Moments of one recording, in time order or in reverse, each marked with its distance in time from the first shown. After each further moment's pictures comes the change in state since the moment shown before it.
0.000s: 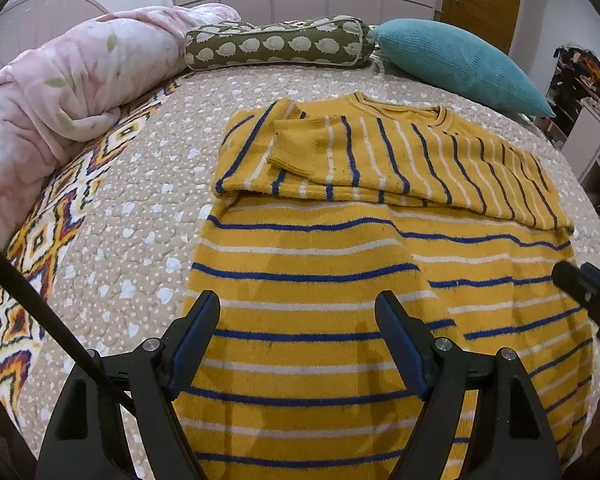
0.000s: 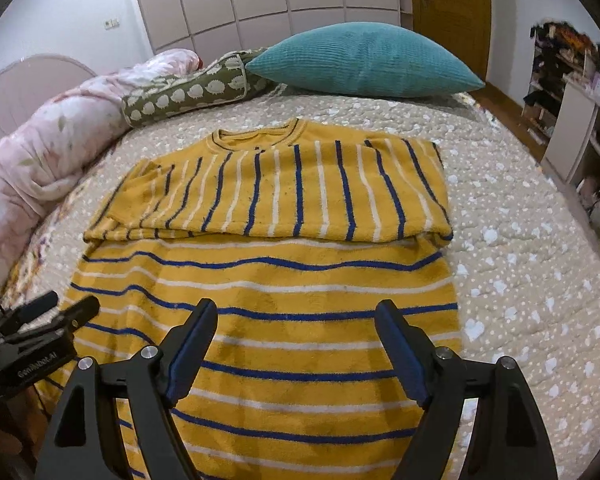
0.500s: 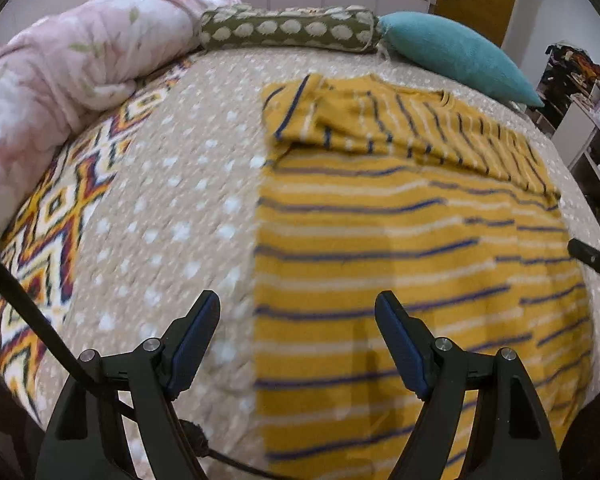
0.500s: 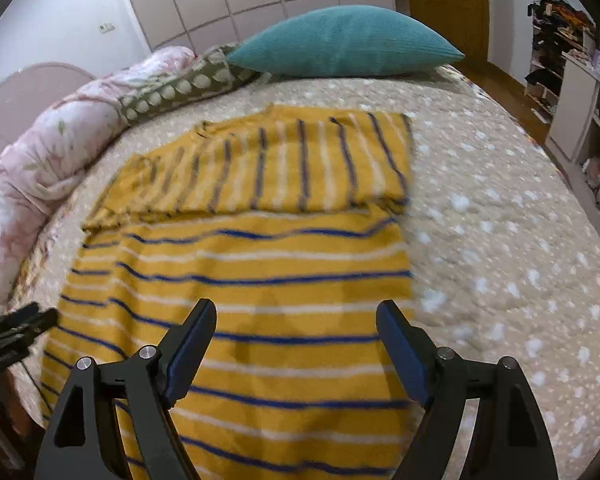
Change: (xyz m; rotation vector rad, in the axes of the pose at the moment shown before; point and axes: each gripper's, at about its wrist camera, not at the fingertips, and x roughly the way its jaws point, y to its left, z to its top) left arm -0.024 0.064 -0.044 -0.012 0.063 -0.061; right arm -0.012 -0.048 -0.018 0.022 0.056 0.008
